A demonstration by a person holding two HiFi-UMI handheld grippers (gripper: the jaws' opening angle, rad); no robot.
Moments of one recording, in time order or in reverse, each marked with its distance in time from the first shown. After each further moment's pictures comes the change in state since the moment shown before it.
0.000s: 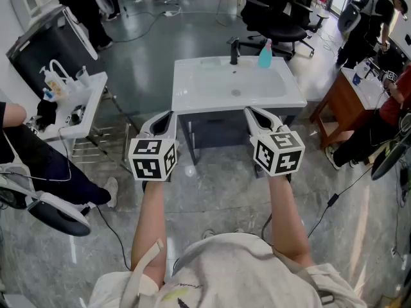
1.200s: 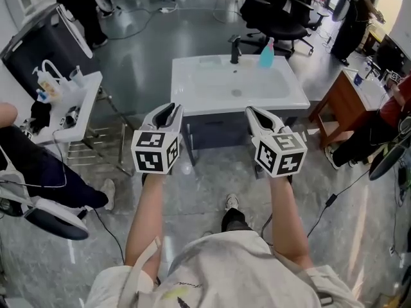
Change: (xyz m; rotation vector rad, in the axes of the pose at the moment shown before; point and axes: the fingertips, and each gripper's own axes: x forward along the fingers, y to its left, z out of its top) left arm 0.053 0.020 -0.001 0.022 -0.020 -0.062; right arm 0.036 -0.009 -0.010 0.020 0.005 -0.019
